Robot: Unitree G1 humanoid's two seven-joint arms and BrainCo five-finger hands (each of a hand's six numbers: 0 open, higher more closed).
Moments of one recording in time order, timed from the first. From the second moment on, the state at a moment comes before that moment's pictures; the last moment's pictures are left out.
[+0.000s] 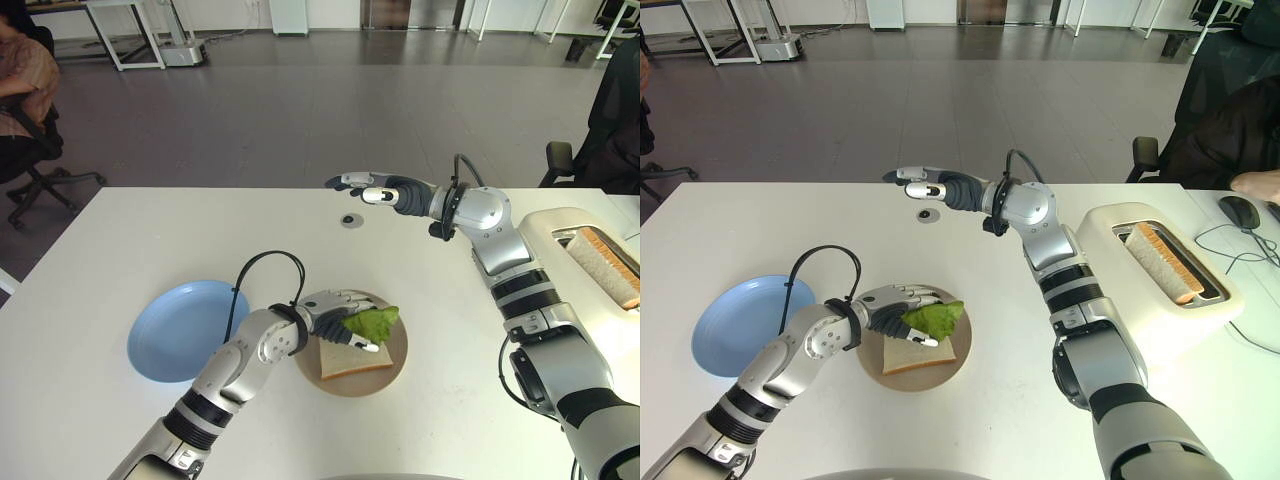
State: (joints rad) left arm -0.25 0.48 -0.46 -0.17 0.70 -0.05 -0.61; right arm -0.89 -0.33 0.25 0.51 -0.10 -0.29 0.76
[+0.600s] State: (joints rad) left arm -0.32 0.55 -0.11 -0.51 0.34 0.21 -0.76; right arm -0.89 -0.33 0.25 0.52 -0.10 -0.29 0.76
